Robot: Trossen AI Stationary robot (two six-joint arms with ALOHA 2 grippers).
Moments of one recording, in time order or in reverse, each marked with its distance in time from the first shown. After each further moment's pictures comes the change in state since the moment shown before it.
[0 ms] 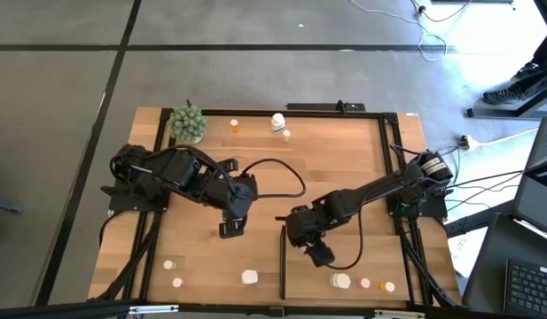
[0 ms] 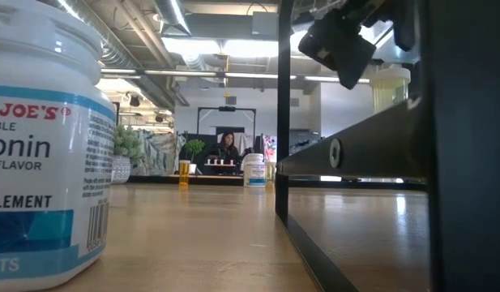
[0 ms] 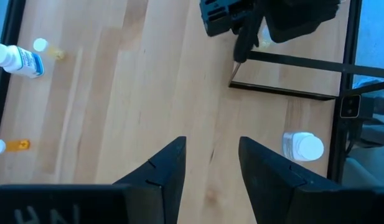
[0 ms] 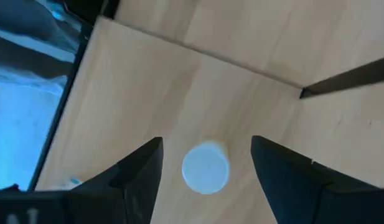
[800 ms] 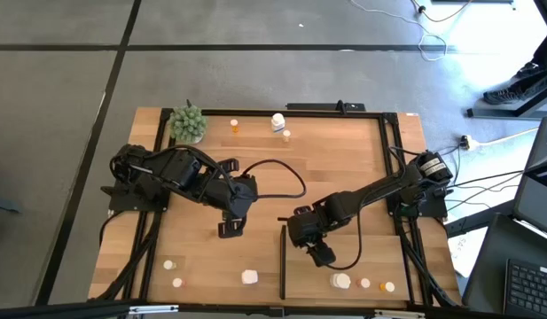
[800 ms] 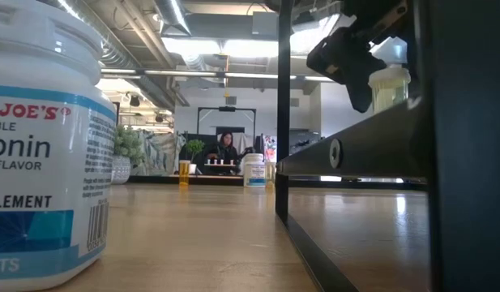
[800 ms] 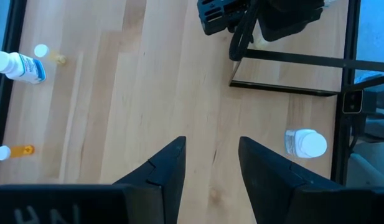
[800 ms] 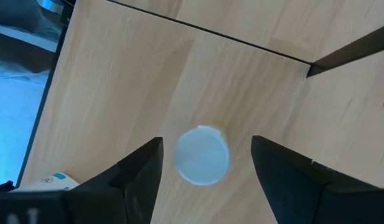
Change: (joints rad) left arm 0.000 0.000 0.000 0.000 0.000 0.031; right arm 0.001 0.001 -0.055 0.024 0.014 0.024
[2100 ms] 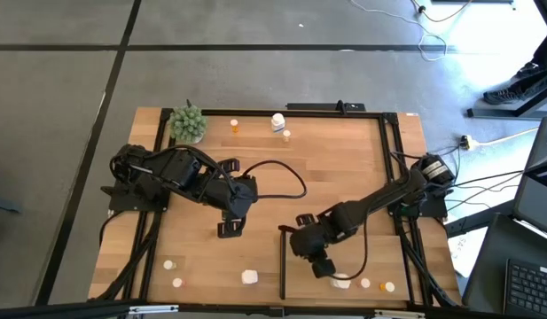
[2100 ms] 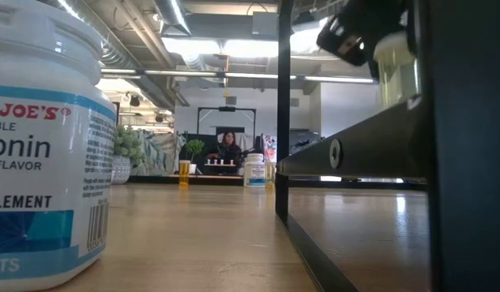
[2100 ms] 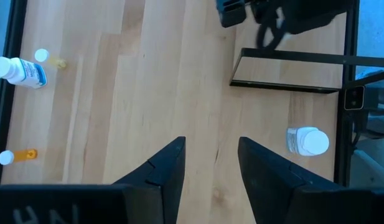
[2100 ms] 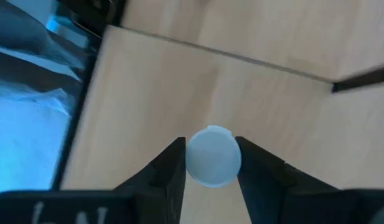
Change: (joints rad) left arm 0.000 0.000 0.000 0.000 0.000 0.029; right arm 0.094 0.000 0.042 0.029 0.078 0.150
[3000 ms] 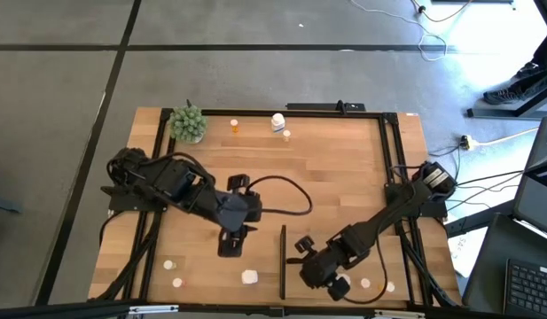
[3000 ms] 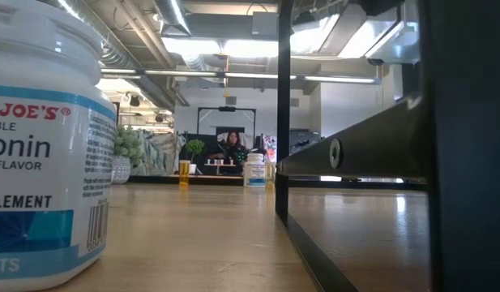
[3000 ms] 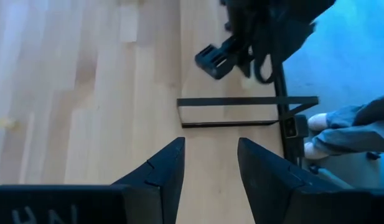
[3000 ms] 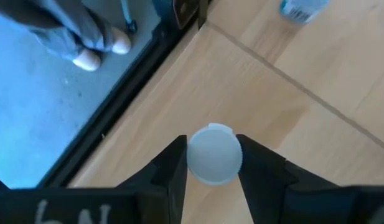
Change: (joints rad) left arm -0.079 0.000 0.000 0.216 0.043 0.053; right arm 0.156 0.040 0.019 0.067 0.061 -0.227
